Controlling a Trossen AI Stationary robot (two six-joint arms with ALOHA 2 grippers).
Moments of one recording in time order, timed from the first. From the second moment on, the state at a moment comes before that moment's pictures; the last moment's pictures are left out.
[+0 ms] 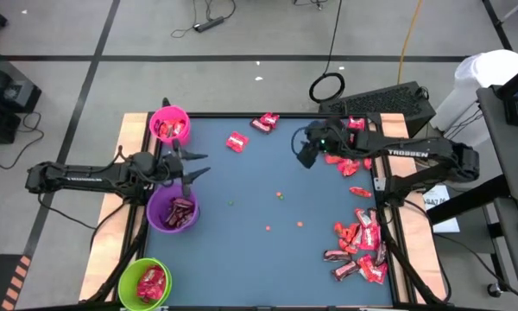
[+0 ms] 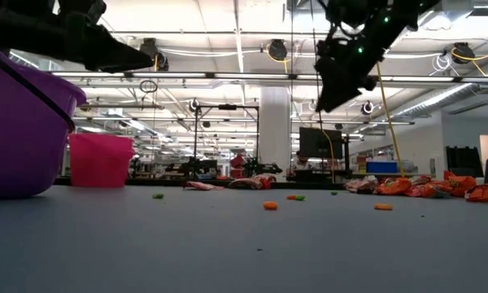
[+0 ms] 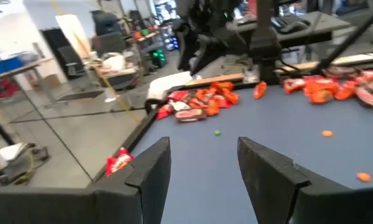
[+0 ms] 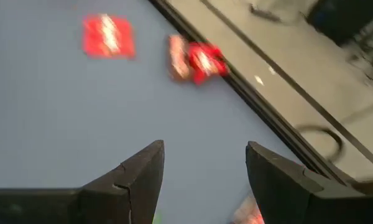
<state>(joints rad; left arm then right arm) 0.07 0.51 0.25 0.20 -0.19 0.24 -0.30 1.28 0.94 -0.47 0.41 0.20</state>
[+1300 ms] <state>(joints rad) 0.07 0.52 0.25 0.24 -0.20 0.24 -0.62 1.69 0.94 -0.68 0.25 0.32</state>
